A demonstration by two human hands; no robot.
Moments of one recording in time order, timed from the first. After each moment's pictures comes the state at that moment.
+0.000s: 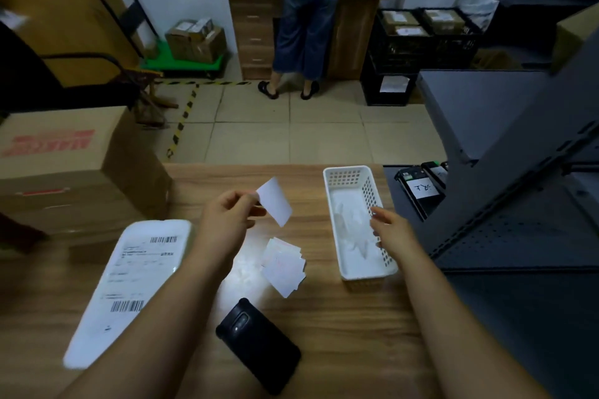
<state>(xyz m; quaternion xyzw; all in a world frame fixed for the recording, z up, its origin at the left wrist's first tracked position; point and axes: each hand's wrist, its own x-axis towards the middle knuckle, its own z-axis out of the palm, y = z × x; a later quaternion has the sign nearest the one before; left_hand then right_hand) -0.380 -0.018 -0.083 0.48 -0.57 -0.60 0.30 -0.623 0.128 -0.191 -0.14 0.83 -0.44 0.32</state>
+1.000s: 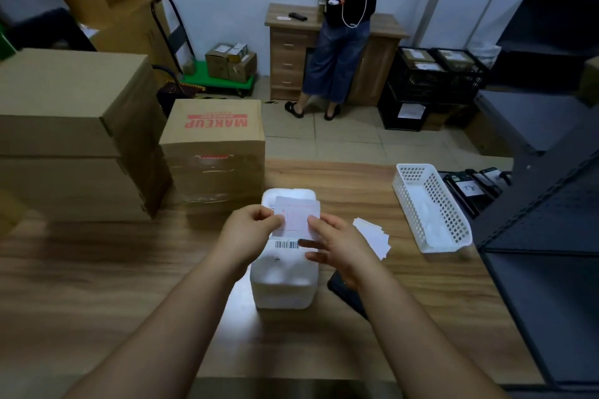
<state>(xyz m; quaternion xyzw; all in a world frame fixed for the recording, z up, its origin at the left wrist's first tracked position) -0.122 -0.069 -0.077 0.47 -0.62 -0.59 0.20 -0.254 0.034 -0.095 -0.15 0.65 -0.57 0.48</state>
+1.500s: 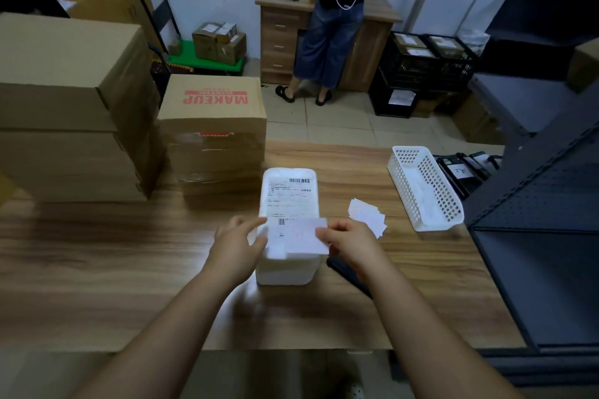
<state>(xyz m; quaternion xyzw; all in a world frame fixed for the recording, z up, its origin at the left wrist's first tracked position) -0.077 -0.069 -0.158 0.45 -0.79 -0.39 0.11 -0.249 0.061 -0.128 -0.17 0.78 -0.46 0.40</state>
